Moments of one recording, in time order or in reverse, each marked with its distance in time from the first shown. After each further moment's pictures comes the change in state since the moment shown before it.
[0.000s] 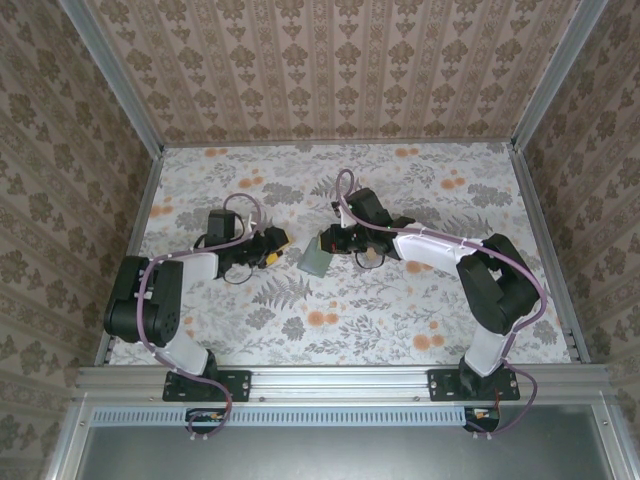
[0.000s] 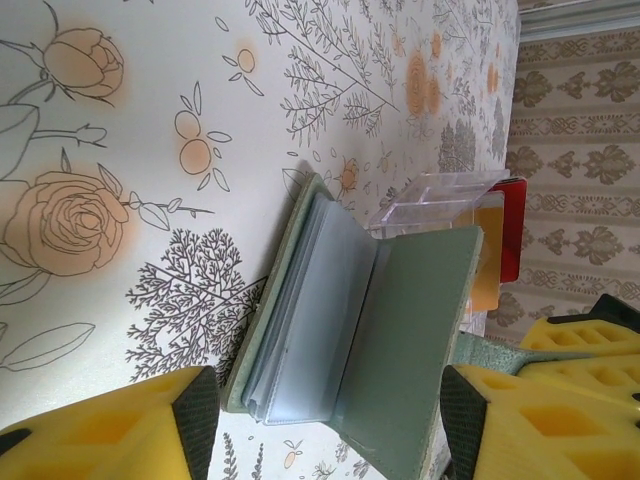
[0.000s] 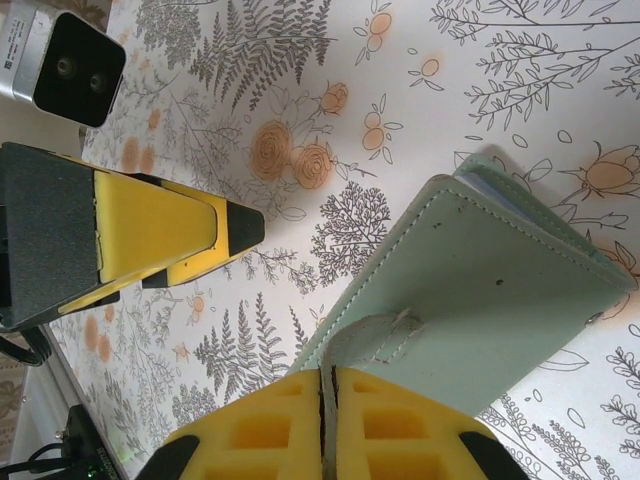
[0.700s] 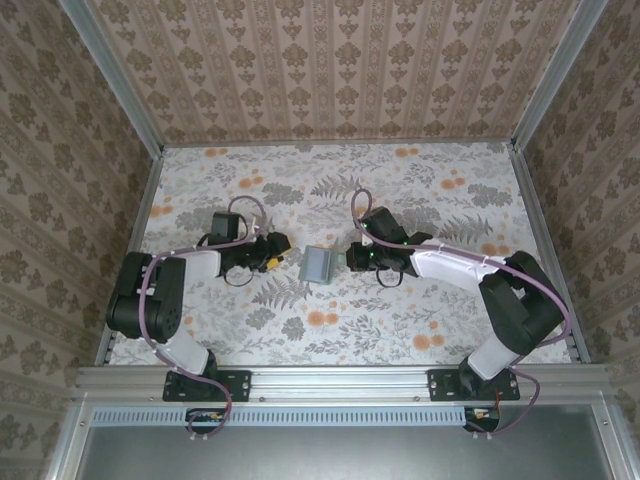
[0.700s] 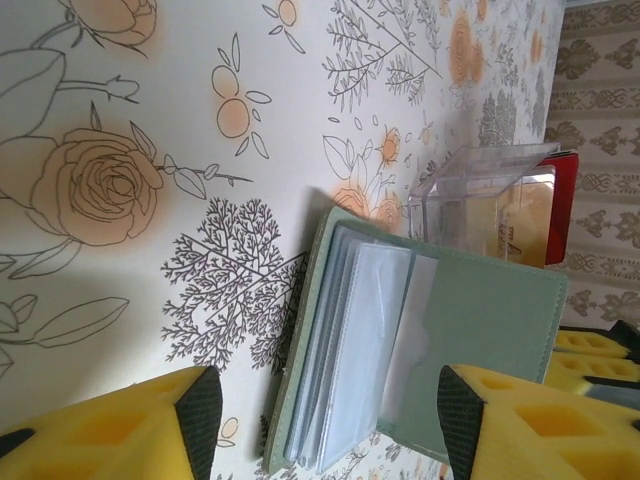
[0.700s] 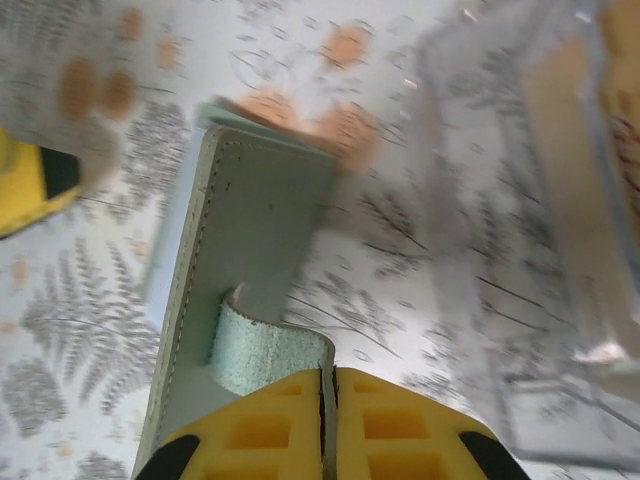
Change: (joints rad) left arm -0.017 0.034 0.026 -0.092 -0.016 0.070; right arm 0.000 -0.168 -0.207 -0.125 0.241 -0.049
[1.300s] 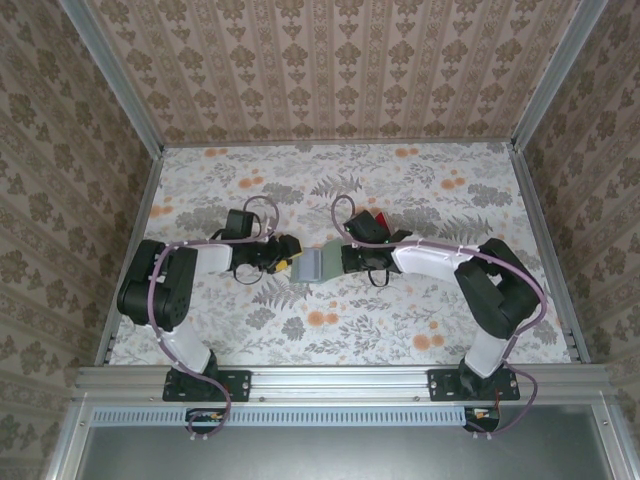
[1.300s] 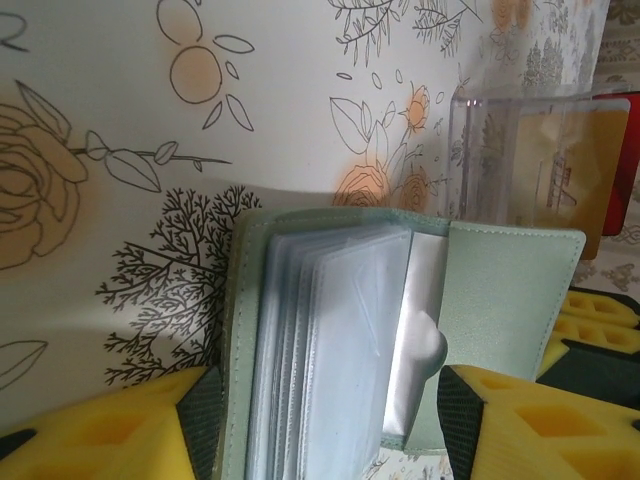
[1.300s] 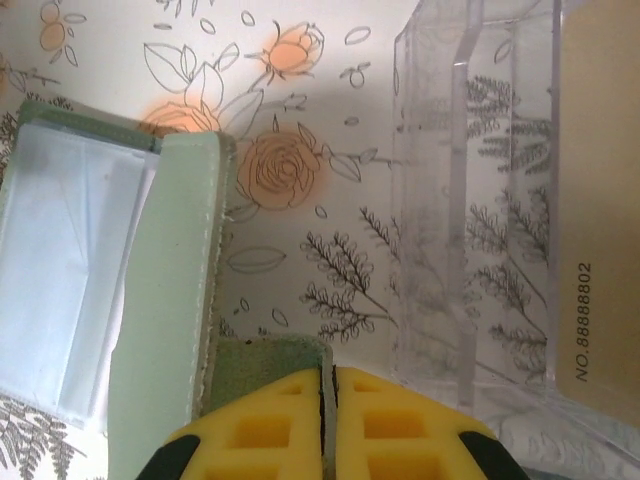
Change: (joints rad) left arm -0.069 0.089 0.070 -0.050 -0.024 0.035; right arm 0.051 0.153 0.107 -0.023 0.163 -0.071
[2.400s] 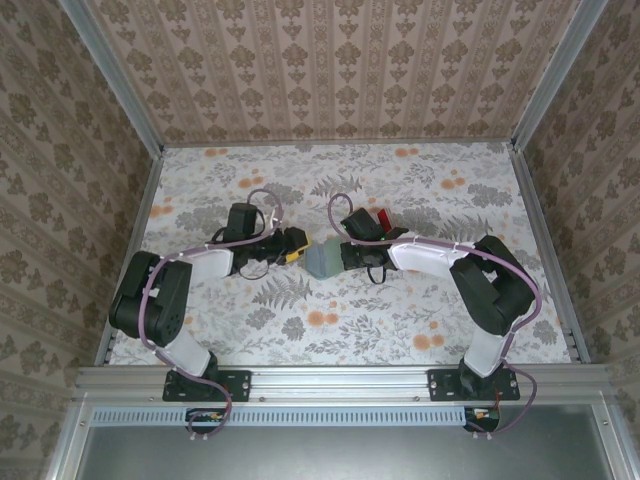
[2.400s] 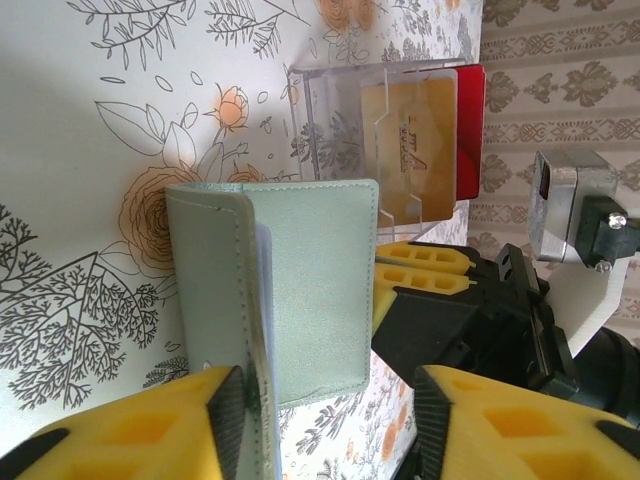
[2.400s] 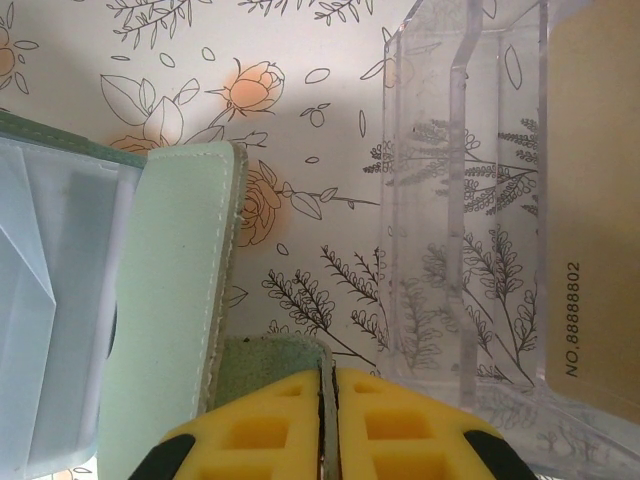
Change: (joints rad) left arm -0.063 -0.104 -0.016 0.122 0.056 -0.136; right arm 0.000 0.026 0.035 -0.024 0.080 -0.023
